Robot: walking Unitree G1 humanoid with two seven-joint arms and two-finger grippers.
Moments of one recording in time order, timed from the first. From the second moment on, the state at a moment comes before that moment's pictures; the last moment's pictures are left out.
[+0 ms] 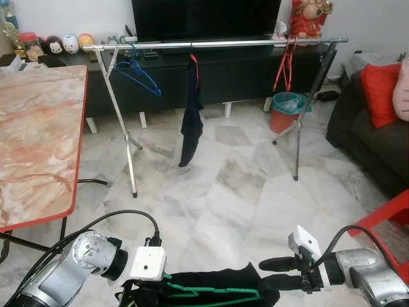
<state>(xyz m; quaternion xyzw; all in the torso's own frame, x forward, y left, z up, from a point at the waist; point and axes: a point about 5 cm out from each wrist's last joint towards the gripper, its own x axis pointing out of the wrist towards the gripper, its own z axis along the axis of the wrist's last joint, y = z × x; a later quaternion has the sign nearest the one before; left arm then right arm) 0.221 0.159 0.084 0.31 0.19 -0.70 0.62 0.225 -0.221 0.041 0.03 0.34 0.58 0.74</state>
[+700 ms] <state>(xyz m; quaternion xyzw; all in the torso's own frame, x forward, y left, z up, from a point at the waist) 0.220 0.159 0.083 0.31 0.19 -0.70 0.62 0.219 -0.216 0.037 0.03 0.36 0.60 0.71</state>
